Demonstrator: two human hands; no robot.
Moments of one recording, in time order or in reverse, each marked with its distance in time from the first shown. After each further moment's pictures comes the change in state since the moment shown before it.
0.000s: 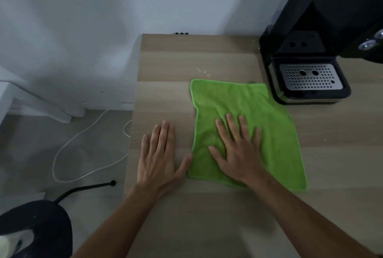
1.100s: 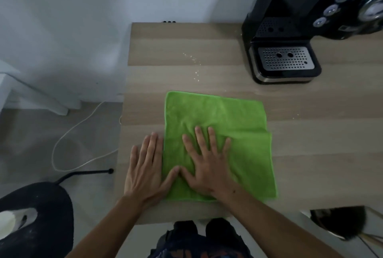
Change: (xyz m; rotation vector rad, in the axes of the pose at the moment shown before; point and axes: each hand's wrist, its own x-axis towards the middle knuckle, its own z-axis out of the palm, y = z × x) left_hand -0.088 0.009 0.011 0.032 -0.072 0.036; right_hand -0.089 -0.050 0.006 0.038 -0.076 -0.090
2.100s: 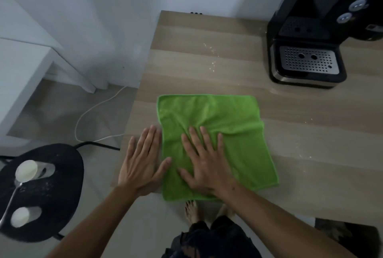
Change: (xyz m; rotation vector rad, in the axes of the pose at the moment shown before) left_hand -0.046 0.008 0.009 -0.010 0.053 -0.138; right_hand -0.026 0.010 0.005 -0.009 -0.004 -0.322
